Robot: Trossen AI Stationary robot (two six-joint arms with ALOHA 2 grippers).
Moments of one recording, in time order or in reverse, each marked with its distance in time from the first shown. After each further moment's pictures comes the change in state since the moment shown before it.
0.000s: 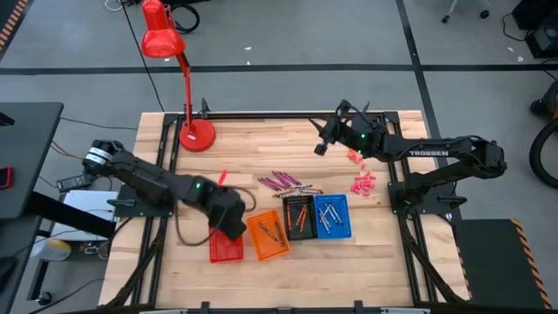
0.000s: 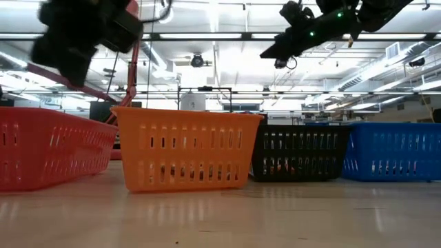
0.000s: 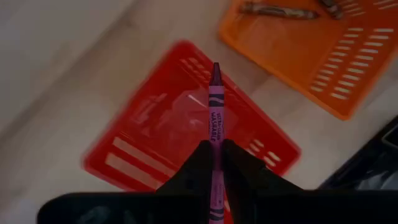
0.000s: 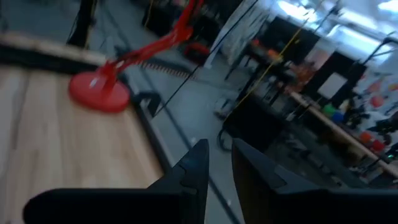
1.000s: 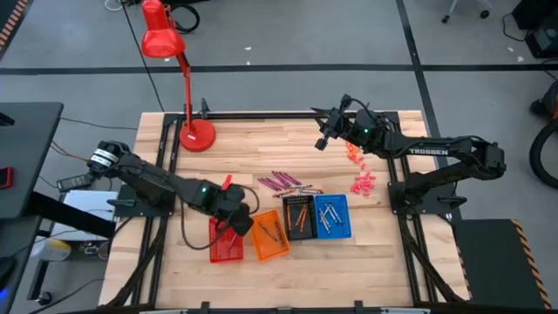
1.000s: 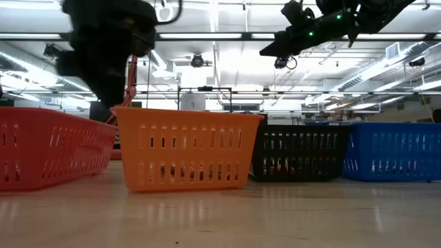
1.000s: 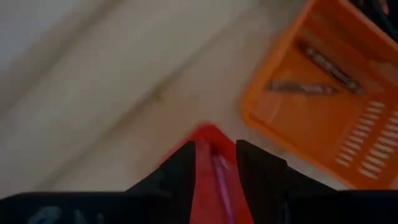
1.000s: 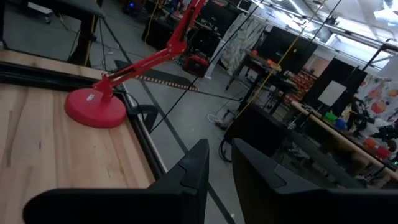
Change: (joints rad) left arm 0.018 0.058 0.002 0.049 -0.243 0.019; right arm -0.051 0.000 0.000 0.050 -0.087 0.008
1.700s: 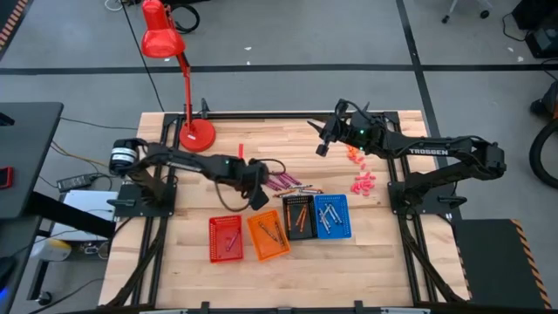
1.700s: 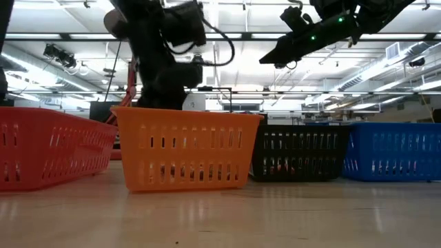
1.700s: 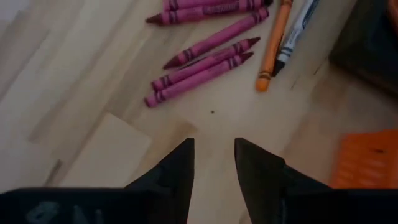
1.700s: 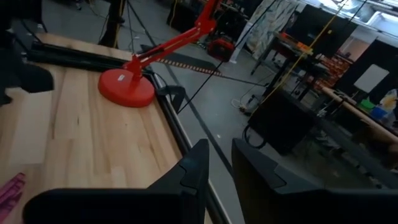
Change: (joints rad) left arm 0.344 0.171 -0.002 0.277 0.025 0.683; right arm 0.000 0.000 0.000 -0.116 -0.069 0.048
